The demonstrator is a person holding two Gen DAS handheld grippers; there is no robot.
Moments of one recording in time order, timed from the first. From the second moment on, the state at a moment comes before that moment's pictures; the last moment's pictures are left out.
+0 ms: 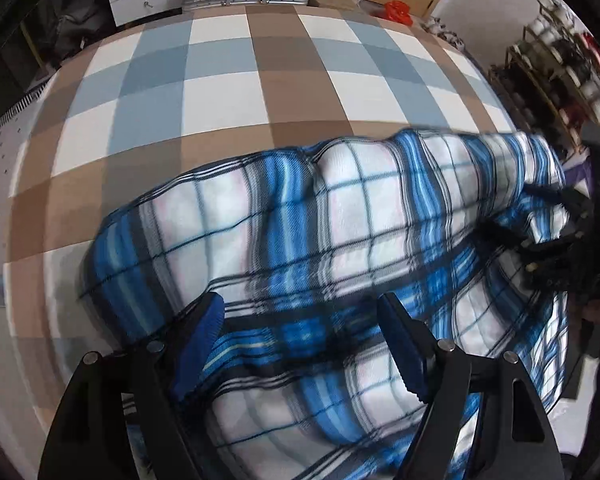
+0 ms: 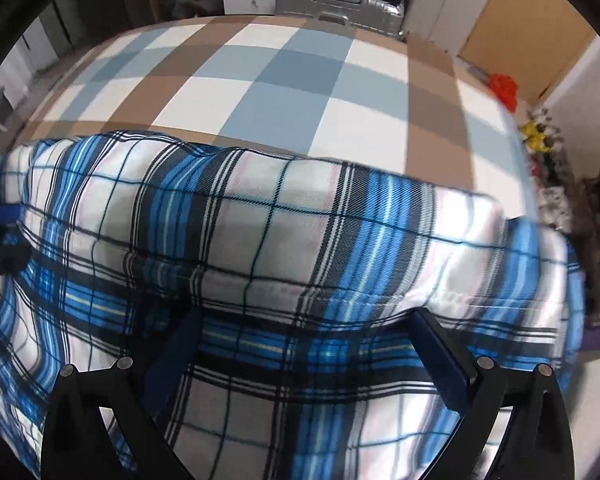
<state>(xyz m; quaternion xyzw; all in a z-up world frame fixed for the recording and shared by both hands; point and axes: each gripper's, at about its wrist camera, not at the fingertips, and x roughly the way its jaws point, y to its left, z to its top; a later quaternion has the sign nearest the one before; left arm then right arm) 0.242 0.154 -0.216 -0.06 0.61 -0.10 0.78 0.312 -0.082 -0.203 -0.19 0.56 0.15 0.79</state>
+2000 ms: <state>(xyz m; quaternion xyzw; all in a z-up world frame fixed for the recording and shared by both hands) 0.151 0.189 -0.220 -0.02 0.57 -0.11 0.82 0.224 -0.107 -0.170 -0.13 0.58 0.21 0.77</state>
